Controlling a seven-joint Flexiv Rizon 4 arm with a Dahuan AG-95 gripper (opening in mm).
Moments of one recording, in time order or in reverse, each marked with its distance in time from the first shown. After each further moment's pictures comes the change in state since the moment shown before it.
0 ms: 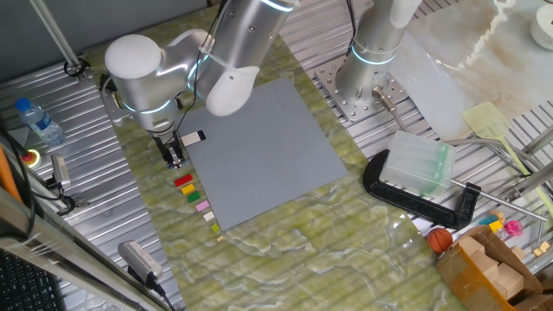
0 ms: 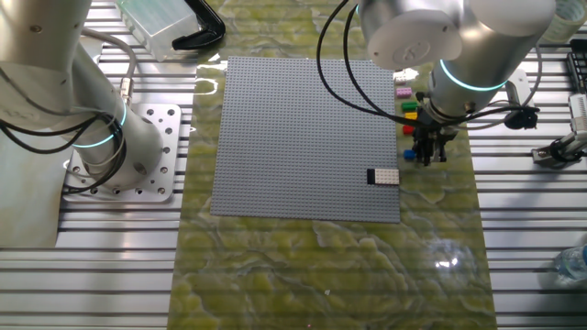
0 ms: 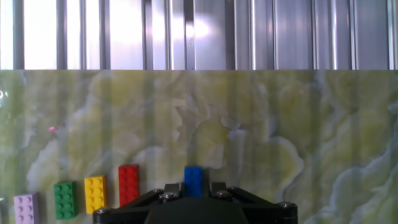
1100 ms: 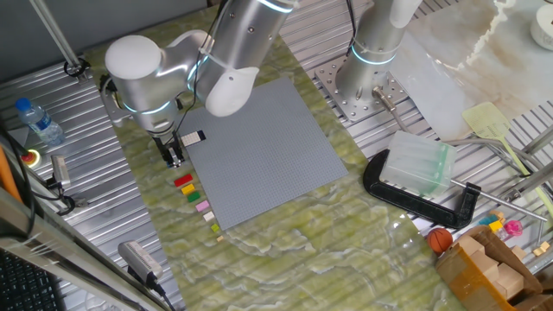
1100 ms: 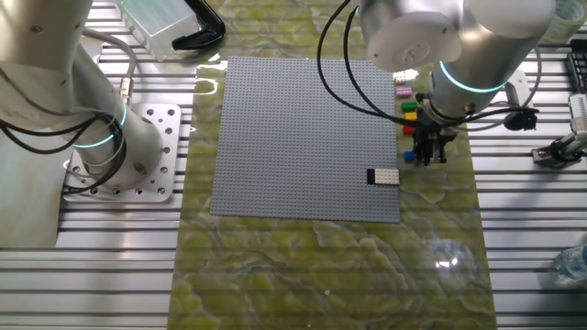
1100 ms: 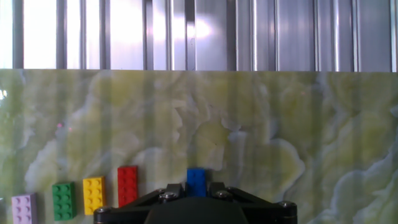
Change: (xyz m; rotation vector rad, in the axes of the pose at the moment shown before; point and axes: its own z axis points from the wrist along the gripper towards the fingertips) arm -0.002 -0.001 -0.001 -0.002 -0.005 0.010
